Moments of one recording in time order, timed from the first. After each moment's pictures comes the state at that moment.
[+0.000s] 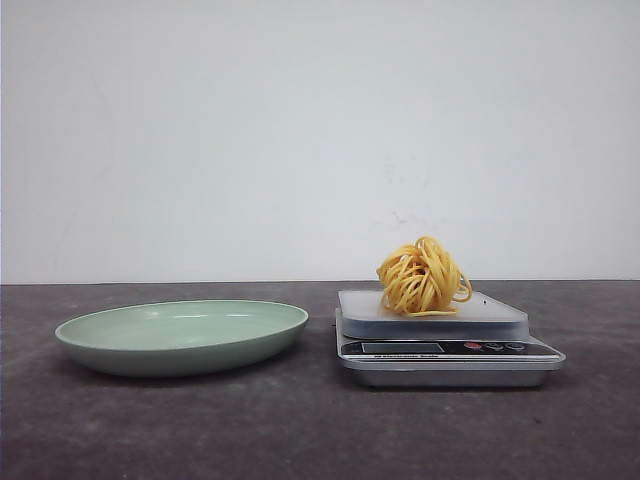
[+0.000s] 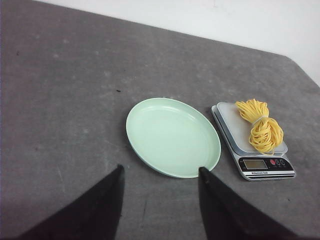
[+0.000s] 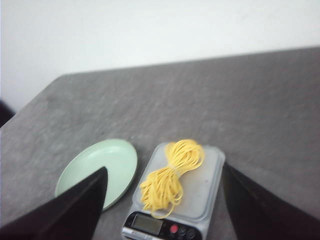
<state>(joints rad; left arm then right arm) -0.67 0.16 0.83 -1.05 -0.28 -0.45 0.04 0.60 0.85 -0.60 -0.50 0.25</state>
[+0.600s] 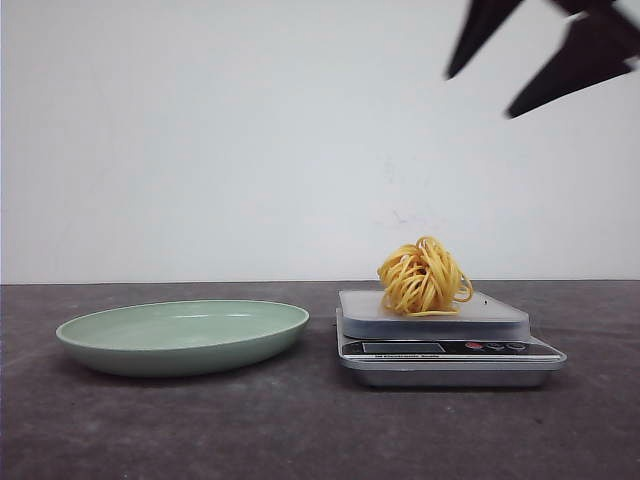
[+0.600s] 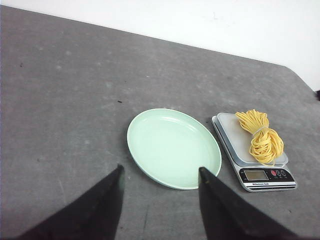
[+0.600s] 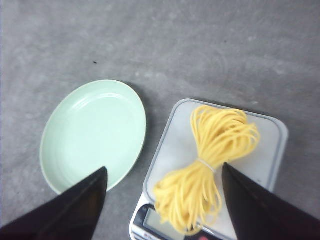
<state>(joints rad) -0.67 0.16 0.83 -1.01 -0.30 -0.44 0.39 1.33 1.15 -0.55 -0.29 0.31</state>
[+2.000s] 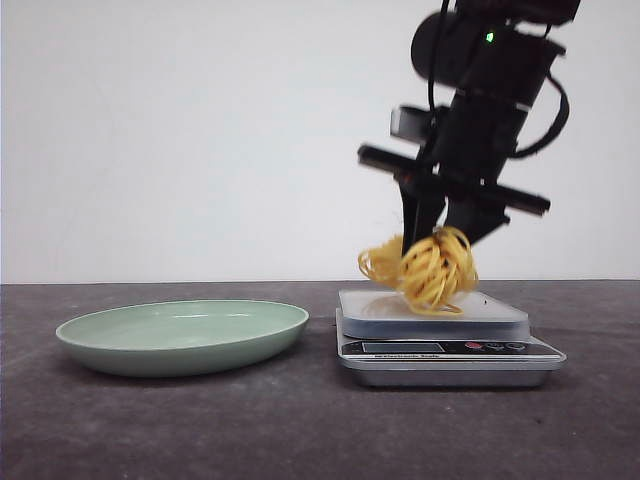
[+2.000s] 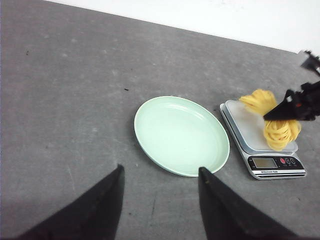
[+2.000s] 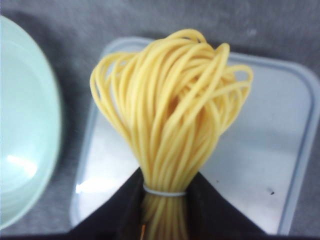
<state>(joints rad) -0.67 0.16 0.83 -1.07 -0.30 -0.44 0.47 1.70 1.26 -0.56 -0.17 0.37</state>
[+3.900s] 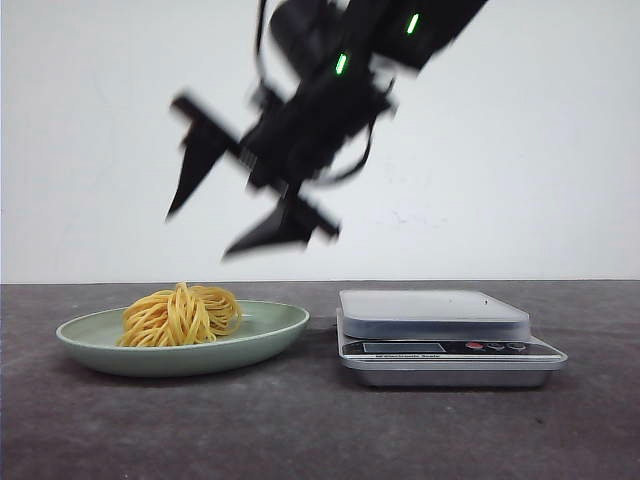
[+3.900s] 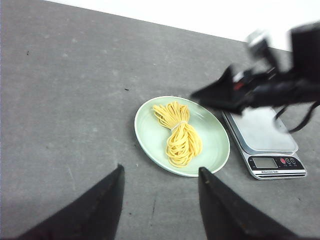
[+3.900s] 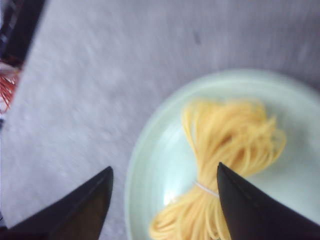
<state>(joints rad) -0.67 0.16 0.83 -1.07 -0.31 -0.44 0.69 1.85 1.33 -0.06 -0.31 0.64</state>
